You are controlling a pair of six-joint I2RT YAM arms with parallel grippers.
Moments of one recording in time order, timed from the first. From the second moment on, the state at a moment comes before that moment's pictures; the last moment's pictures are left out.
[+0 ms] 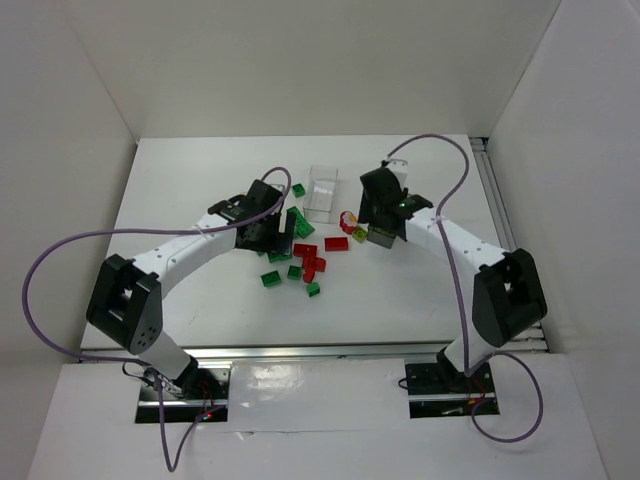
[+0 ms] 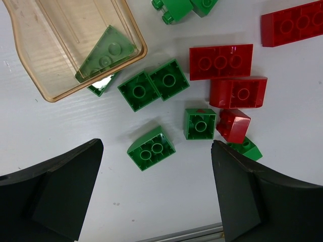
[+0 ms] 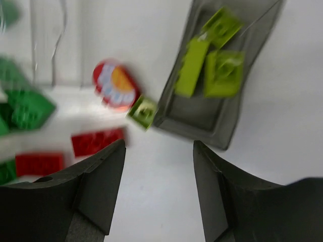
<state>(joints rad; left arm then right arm) -0.52 1.58 1.19 -0.65 -0.09 -0.38 0.47 1.59 1.21 -0.45 0.43 0.52</state>
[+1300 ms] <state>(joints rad) -0.52 1.58 1.19 -0.66 -0.12 -0.38 0.47 1.89 1.18 -0.26 0.23 0.52</state>
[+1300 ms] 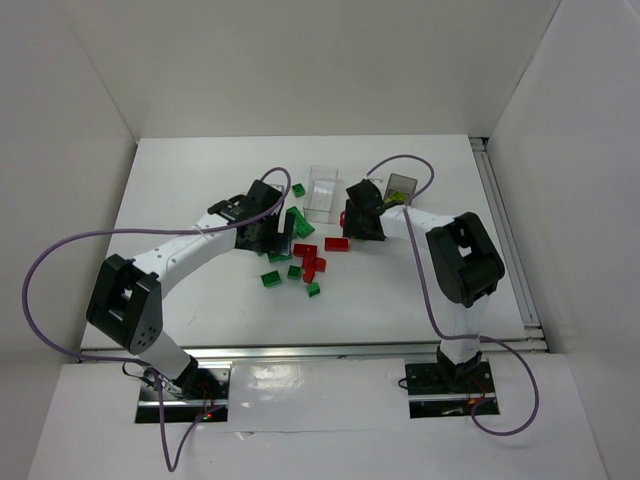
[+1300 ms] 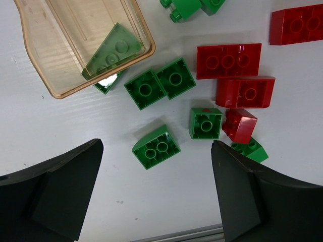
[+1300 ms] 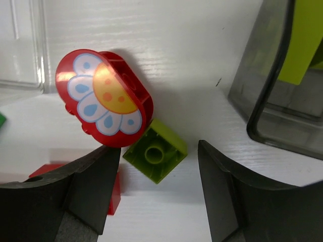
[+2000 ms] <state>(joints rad) -0.52 1.58 1.20 -0.67 -0.13 -0.37 0.44 1.66 1.24 -0.39 0.37 0.49</state>
